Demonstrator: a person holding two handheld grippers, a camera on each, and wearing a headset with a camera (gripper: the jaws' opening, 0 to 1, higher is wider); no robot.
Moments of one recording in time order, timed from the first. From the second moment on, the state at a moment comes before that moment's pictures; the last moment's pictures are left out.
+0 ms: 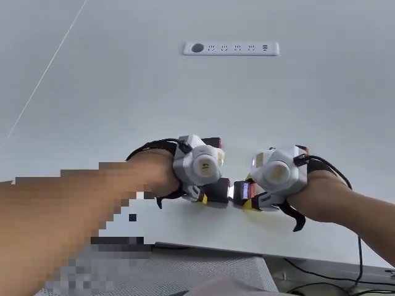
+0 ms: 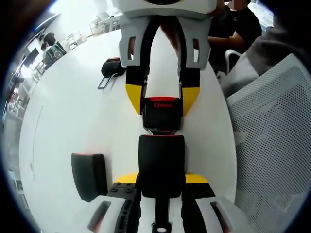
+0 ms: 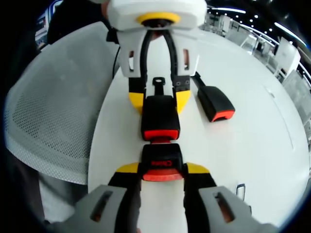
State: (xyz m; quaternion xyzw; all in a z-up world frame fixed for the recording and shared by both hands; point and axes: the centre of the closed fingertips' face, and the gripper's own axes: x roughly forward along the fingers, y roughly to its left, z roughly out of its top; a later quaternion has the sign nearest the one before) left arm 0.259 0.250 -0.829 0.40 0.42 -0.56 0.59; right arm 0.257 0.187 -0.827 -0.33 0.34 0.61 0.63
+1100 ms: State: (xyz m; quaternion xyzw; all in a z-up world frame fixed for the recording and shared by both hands) left arm 0.259 0.255 -0.823 0.40 0.44 -0.54 0.60; right arm 0.256 0.190 -0.820 -0.33 0.34 0.60 0.64
